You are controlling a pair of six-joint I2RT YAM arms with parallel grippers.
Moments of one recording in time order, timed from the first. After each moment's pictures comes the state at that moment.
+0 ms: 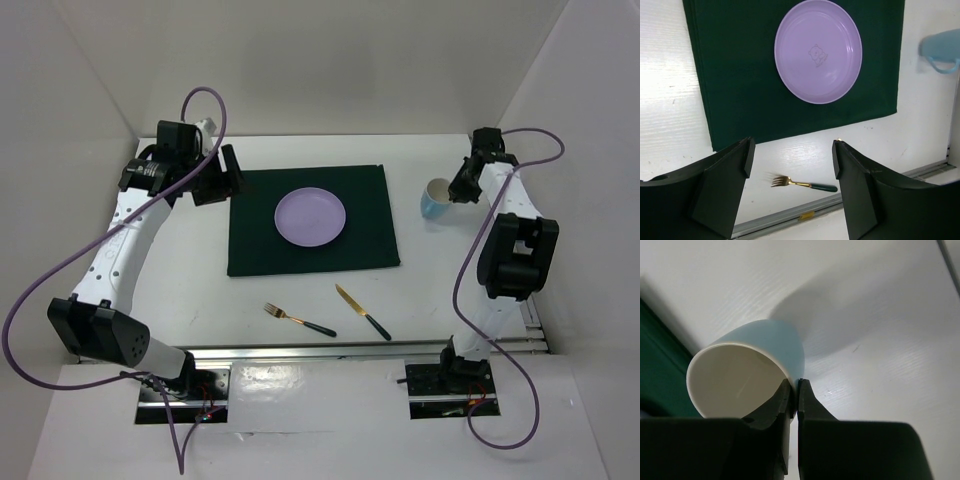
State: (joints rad) left arm -0.16 1.46 1.60 -0.92 0.23 -0.42; right arm -0.18 1.87 1.55 -0.68 0.04 0.45
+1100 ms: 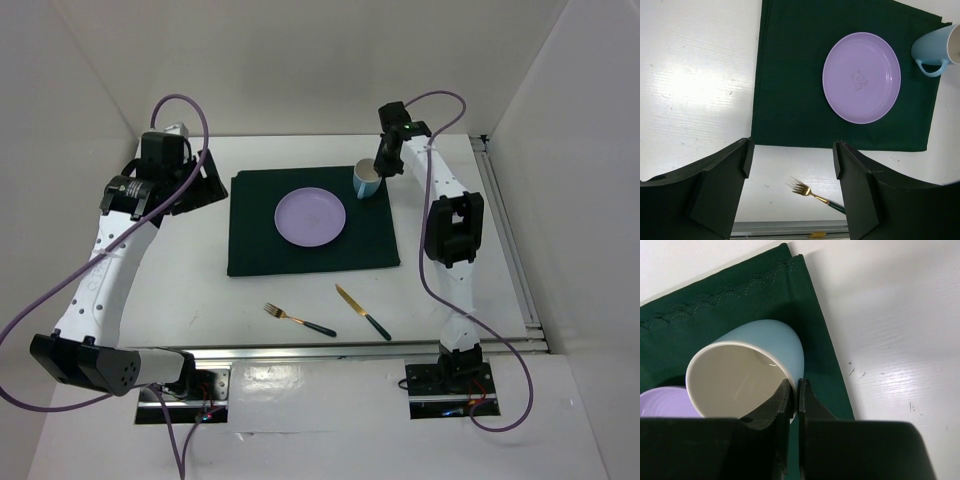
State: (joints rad) left arm -0.17 1.31 1.54 -0.97 -0.07 -0.48; right arm 0.22 2.33 2.25 -0.92 0.16 0.51
